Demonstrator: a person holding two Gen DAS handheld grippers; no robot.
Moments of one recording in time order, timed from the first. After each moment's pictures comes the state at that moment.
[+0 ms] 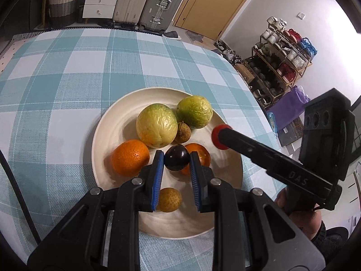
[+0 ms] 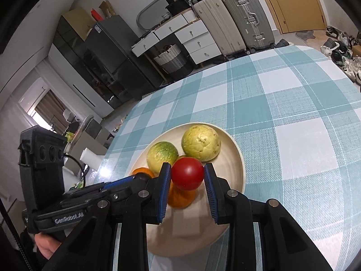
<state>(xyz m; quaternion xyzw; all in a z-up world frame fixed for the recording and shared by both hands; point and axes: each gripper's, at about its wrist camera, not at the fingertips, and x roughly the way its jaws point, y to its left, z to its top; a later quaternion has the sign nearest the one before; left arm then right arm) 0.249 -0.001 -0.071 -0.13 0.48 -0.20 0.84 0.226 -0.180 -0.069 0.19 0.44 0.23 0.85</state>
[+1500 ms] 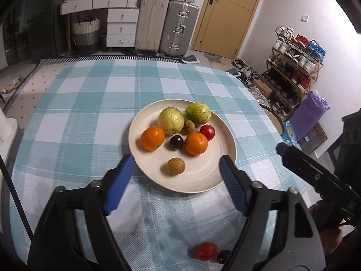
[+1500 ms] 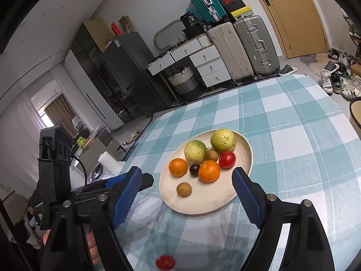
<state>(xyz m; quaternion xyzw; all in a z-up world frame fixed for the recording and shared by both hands) 0.138 0.010 -0.005 -0.07 0.41 -0.12 0.90 0.123 -0.188 -0.007 0.19 0.35 0.24 0.88</state>
